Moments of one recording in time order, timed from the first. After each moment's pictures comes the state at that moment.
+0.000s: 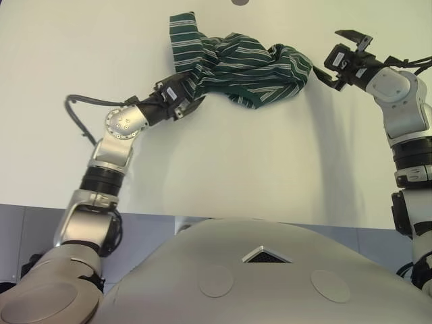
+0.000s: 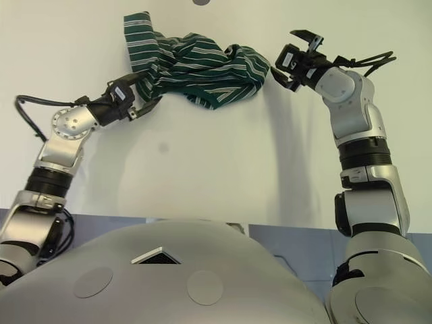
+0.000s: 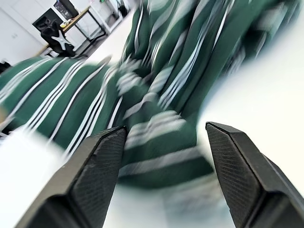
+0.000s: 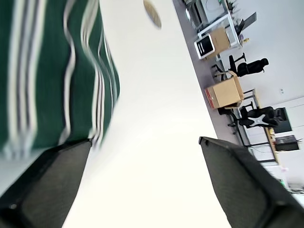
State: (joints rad) left arm -0.15 0.44 -0.22 0.19 -0.20 -0.19 -0.67; right arm -0.39 -0.65 0.22 0.39 -0.26 -0.13 0.55
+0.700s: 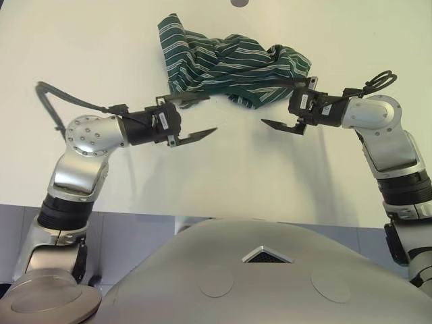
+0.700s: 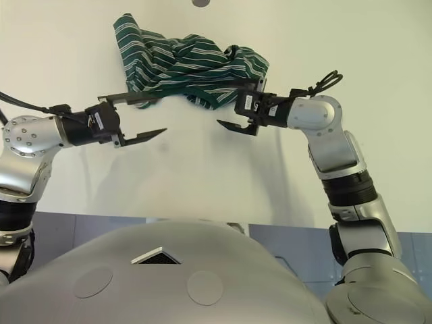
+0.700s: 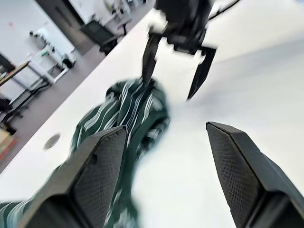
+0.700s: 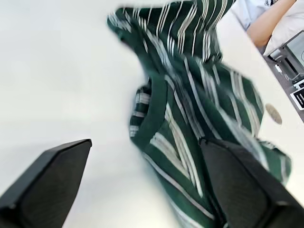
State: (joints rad) left arm 0.02 0.75 -0.19 -0.24 -0.05 -0.11 -0.87; right arm -0.15 -0.67 0.32 -0.10 -0.08 0.07 0.90
